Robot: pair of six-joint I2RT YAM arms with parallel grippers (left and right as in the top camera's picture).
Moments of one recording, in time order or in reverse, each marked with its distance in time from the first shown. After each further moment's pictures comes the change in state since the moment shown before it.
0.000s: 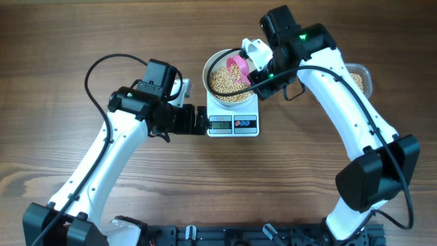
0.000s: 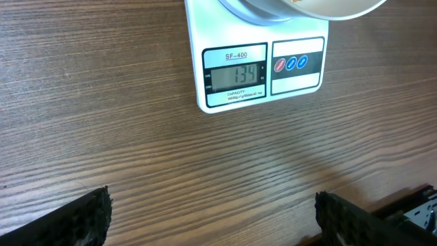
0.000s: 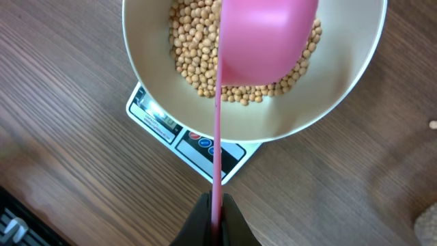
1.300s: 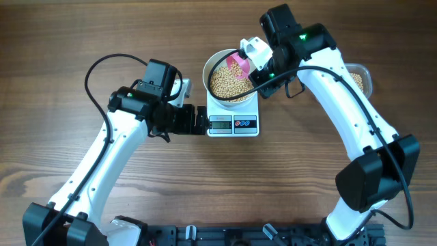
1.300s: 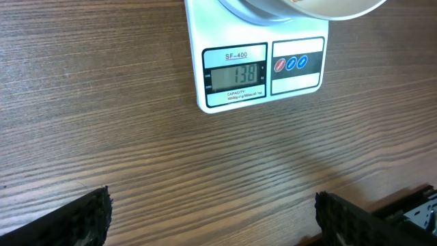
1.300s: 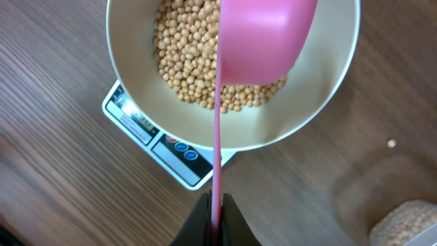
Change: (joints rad) left arm 0.000 0.000 0.000 0.000 0.000 0.000; right arm 0.000 0.000 0.000 0.031 0.056 -0.099
